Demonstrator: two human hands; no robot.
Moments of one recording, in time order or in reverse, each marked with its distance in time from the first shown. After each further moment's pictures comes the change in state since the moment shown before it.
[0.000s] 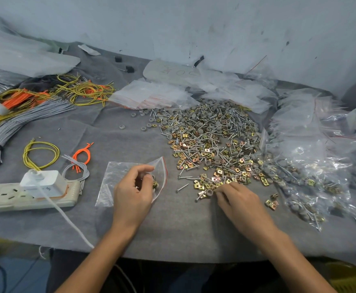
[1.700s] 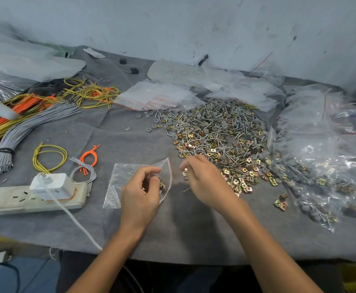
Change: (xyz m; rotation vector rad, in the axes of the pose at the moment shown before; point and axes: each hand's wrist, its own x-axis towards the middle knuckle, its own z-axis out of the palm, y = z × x) left_hand 0.000 0.002 0.001 0.028 -0.001 0.034; right_hand 0.072 -0.074 0.011 0.428 -0.010 -0.099
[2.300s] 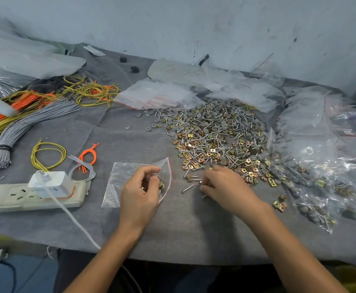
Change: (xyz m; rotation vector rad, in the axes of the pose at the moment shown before) left_hand -0.001 0.002 -0.001 -0.012 -0.007 -0.010; right_hand -0.017 0.028 -0.032 -0.448 -0.165 -0.003
